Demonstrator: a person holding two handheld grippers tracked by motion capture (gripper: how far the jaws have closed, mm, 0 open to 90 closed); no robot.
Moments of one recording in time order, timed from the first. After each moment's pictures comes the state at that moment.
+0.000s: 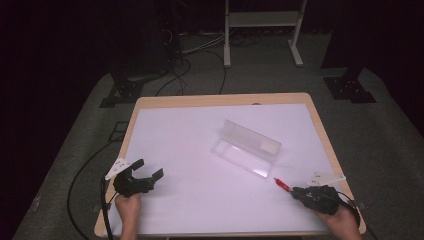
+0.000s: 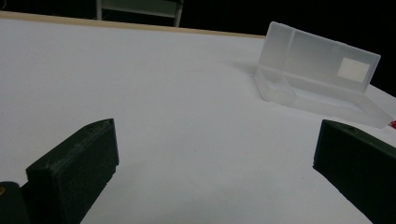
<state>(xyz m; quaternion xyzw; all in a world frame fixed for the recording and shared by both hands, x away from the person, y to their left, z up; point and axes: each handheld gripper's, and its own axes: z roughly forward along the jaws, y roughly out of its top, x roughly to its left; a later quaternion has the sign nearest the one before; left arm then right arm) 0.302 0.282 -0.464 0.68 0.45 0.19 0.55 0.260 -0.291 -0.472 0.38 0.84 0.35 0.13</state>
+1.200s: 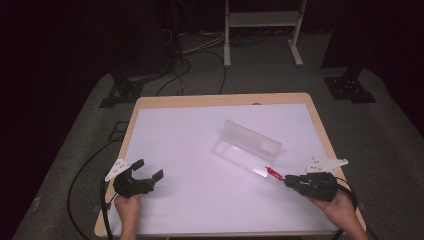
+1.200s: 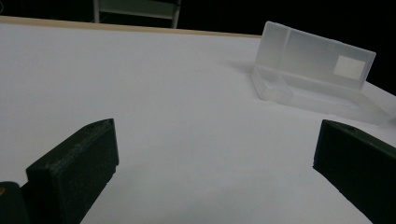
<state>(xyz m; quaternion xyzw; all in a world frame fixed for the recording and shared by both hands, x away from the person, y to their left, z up) 0.299 0.282 -0.464 0.68 0.44 0.19 0.55 0.276 -0.275 -0.422 0.33 0.84 0.41 0.11</state>
